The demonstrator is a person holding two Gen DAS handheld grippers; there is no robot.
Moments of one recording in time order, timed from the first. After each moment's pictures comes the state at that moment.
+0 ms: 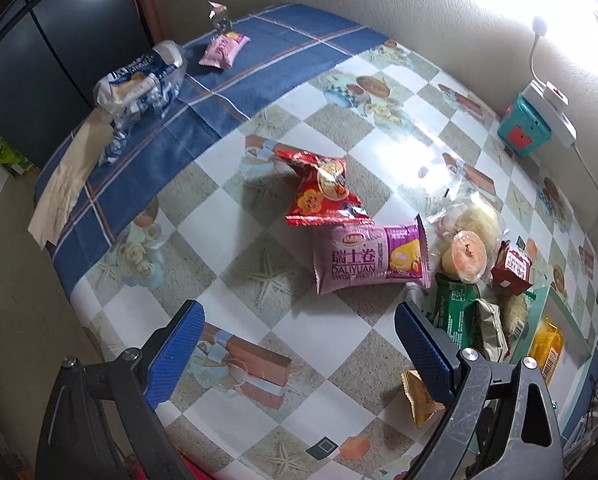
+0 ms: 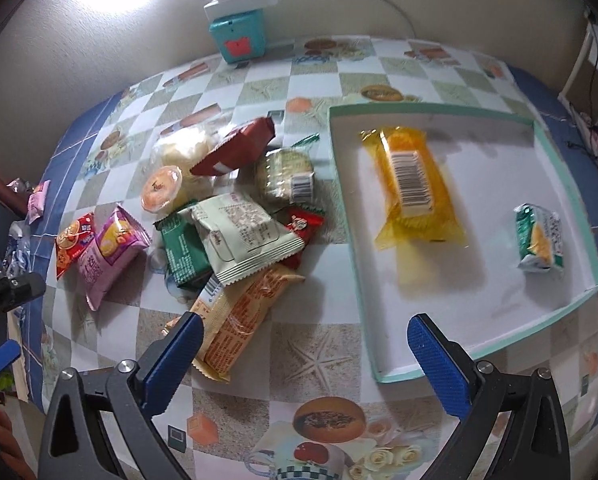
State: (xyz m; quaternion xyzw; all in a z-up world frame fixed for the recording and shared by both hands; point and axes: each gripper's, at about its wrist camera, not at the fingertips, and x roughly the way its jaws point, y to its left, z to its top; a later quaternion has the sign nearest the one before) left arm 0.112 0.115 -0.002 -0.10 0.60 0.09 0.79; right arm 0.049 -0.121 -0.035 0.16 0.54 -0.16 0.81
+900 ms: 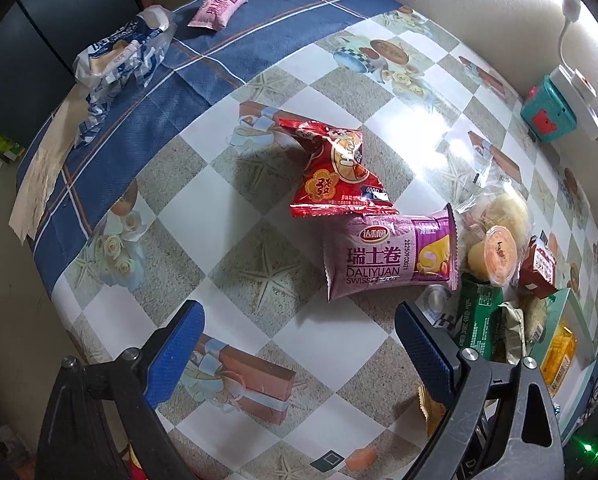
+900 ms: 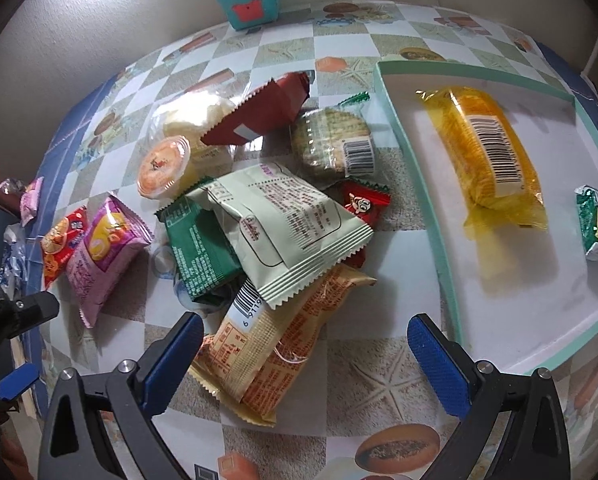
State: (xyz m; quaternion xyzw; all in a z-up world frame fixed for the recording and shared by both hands) left arm 0.136 0.123 -0.041 -0.11 0.64 0.09 0.76; right arm 0.087 -0.100 -0.081 0.19 0.56 -0.15 0.79
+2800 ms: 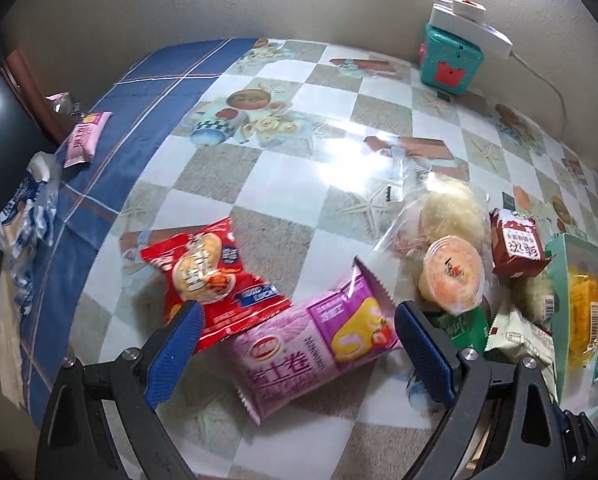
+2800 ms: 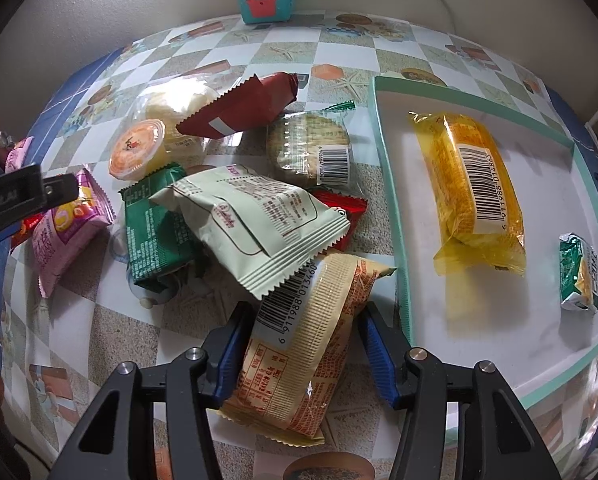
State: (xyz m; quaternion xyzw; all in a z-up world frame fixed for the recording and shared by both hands) left arm 0.207 0.059 -0.055 0.04 0.55 -0.07 0.83; right arm 0.089 -0.106 -0.092 0.10 0.57 -0.14 0.80
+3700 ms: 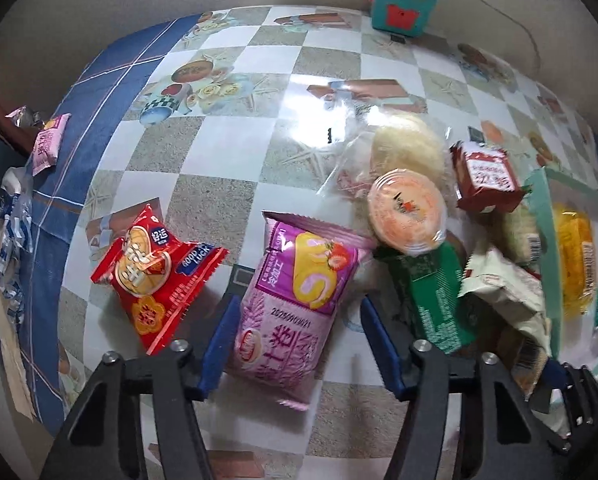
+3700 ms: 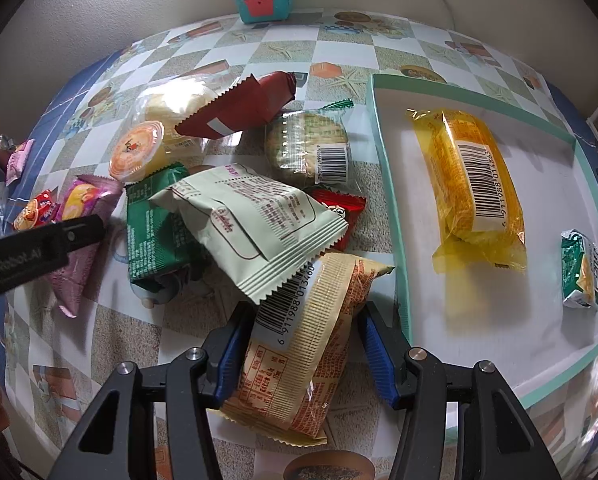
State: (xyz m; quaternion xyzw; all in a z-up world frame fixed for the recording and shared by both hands) left arm 0.190 0.030 -0.061 0.09 0.60 -0.11 0.78; right arm 0.087 -0.105 -0.091 0.10 0.57 -0.14 0.80
